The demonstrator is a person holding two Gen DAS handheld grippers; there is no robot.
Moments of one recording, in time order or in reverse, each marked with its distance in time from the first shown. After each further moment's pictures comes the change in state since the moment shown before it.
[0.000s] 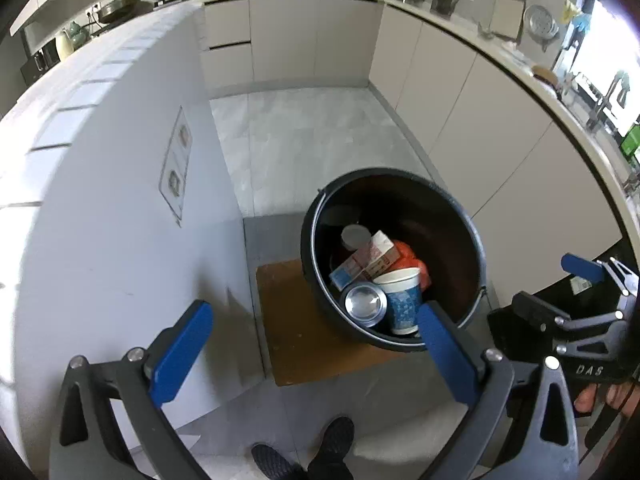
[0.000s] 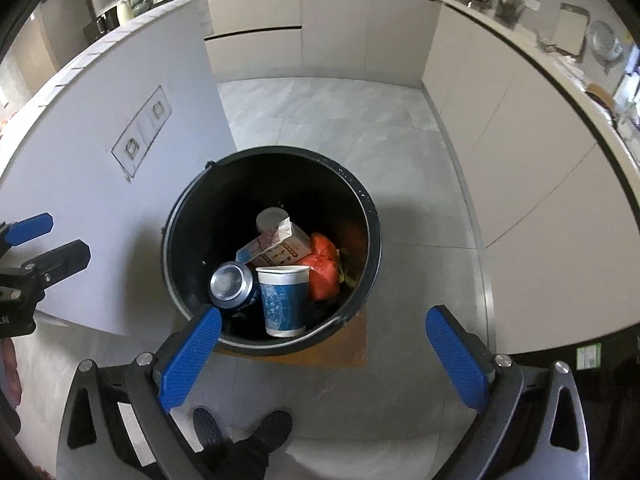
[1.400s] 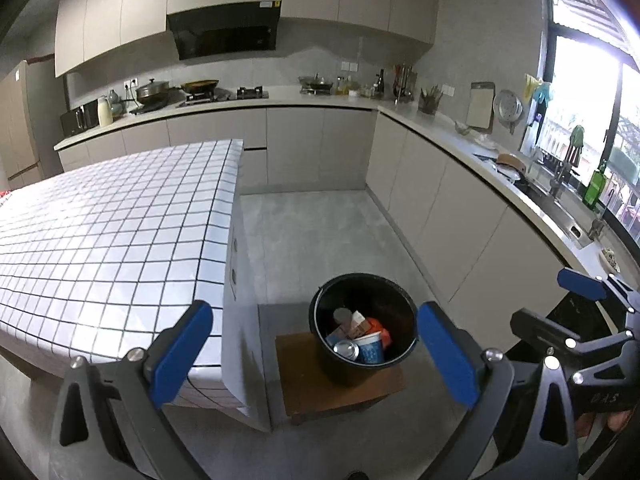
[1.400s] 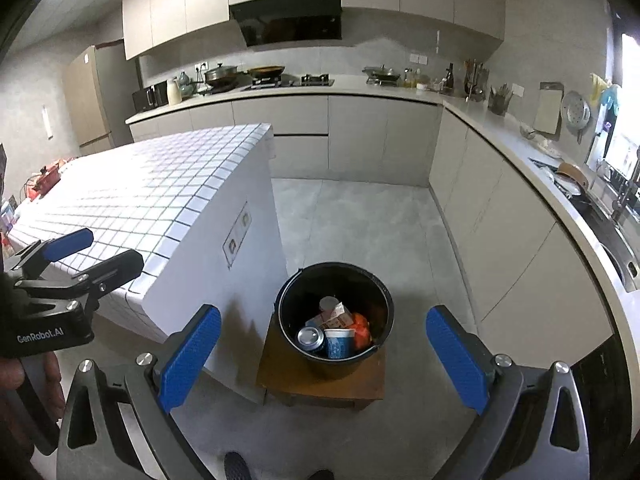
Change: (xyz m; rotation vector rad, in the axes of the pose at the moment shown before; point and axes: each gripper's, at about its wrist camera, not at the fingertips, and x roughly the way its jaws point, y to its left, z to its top) left arm -0.193 -0.005 -0.021 -0.023 -0.375 0.023; right arm -0.241 0.059 -0.027 -0.027 -0.371 0.058
